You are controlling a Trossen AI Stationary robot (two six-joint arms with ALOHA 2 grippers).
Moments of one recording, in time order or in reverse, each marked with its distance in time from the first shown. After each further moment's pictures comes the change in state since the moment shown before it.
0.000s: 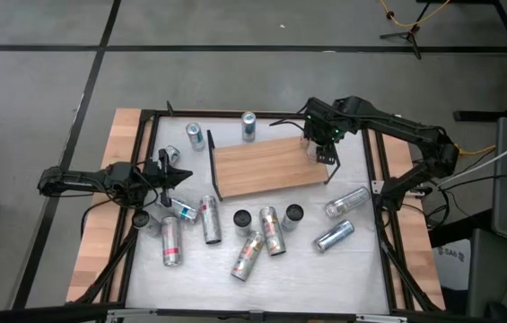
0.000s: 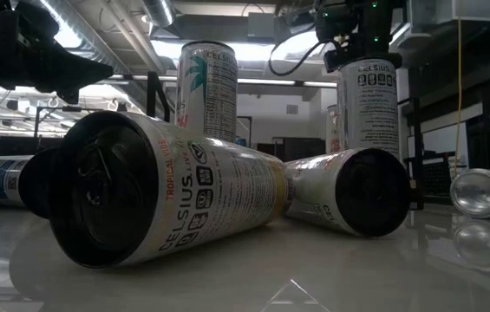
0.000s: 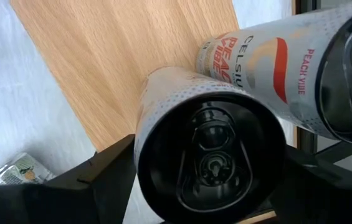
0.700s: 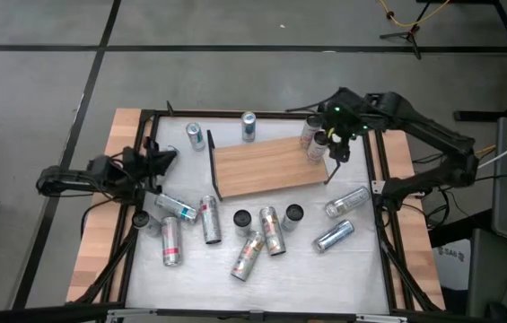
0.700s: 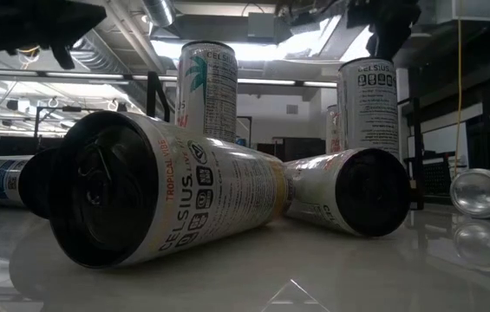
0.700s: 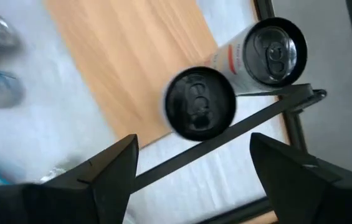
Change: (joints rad) left arm 0.000 0.026 0.066 0.369 -0.112 0.000; right arm 0.002 -0.205 0.082 -0.070 -0.081 0.090
